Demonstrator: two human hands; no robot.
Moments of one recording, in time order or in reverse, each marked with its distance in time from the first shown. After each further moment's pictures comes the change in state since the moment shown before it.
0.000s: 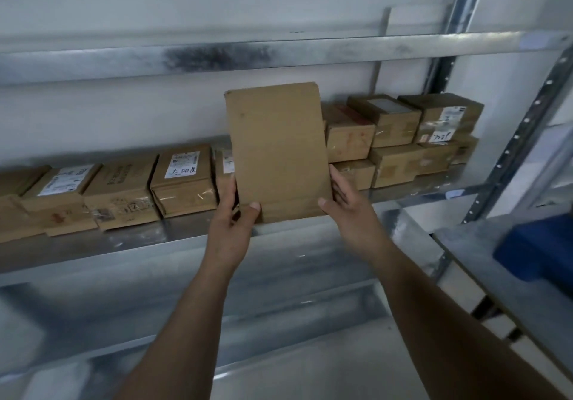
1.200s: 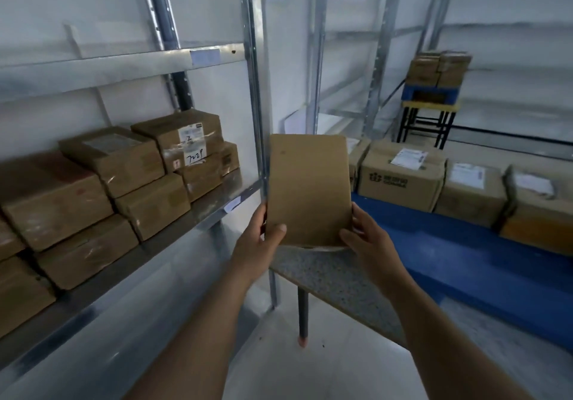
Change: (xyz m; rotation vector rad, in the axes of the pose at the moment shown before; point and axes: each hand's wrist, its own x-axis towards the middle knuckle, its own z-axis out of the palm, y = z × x) left_hand -0.052 0.010 0.416 0.059 -1.001 0.042; right_hand -0.177 0.084 -0.342 -0.130 0.837 0.293
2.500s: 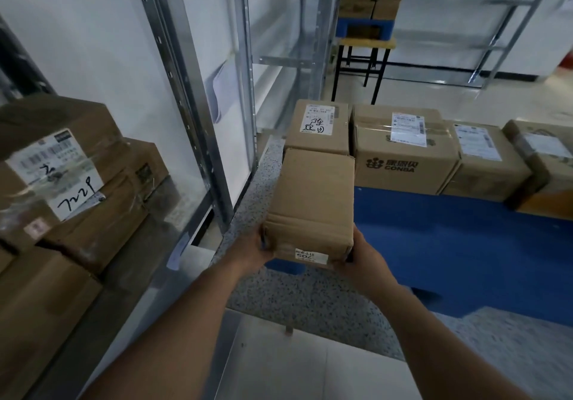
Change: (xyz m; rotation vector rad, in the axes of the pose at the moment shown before) left_hand 0.250 -0.132 0.023 0.272 -0.574 -0.110; right_hand 0.154 0.114 0.044 -0.589 0.173 0.318
